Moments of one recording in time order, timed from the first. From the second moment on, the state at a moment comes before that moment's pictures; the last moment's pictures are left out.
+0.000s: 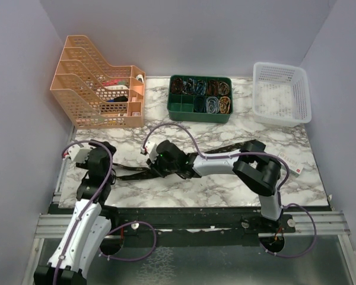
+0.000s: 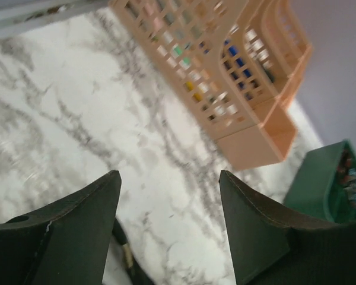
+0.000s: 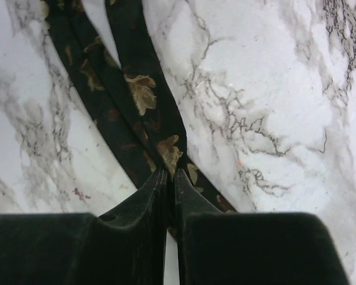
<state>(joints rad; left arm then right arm) -0.15 0.52 0.37 -0.17 -0.63 -0.90 1.07 2.00 1.21 0.14 -0.15 -0.01</state>
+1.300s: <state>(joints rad) -0.01 0.84 0.51 -0.64 -0.27 -1.02 1.21 1.94 0.87 0.63 0.05 -0.43</state>
